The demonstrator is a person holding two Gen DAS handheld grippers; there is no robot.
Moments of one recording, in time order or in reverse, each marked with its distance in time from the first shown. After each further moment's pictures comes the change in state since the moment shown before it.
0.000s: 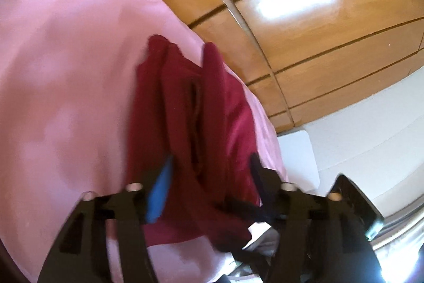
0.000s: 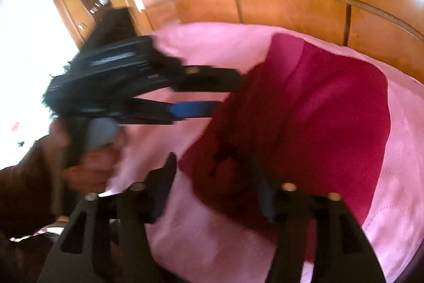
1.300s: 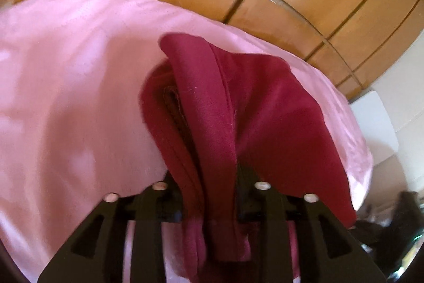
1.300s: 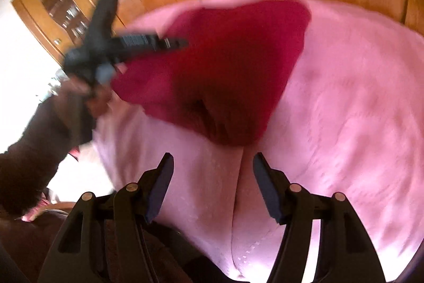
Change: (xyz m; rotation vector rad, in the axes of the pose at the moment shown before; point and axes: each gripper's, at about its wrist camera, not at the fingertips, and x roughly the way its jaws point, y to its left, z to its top) left arm 0.030 -0.003 0.011 0.295 0.012 0.464; right arm -0.050 -0.045 -0.043 0.203 0.061 -0.066
